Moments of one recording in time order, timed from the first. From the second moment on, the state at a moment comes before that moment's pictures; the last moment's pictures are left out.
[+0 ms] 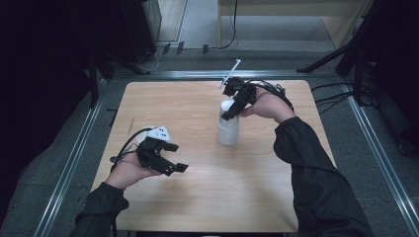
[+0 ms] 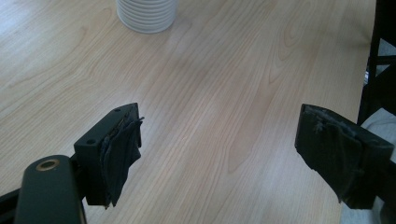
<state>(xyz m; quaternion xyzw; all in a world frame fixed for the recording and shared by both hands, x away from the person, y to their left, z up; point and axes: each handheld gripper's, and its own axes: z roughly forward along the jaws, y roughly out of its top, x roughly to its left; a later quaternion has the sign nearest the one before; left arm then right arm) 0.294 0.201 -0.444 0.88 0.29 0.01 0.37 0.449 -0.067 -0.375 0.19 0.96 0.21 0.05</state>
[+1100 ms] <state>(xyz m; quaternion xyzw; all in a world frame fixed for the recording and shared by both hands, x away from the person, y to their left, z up) 0.296 0.202 -0.442 0.88 0.29 0.00 0.38 0.440 -0.072 -0.327 0.19 0.95 0.22 0.08</state>
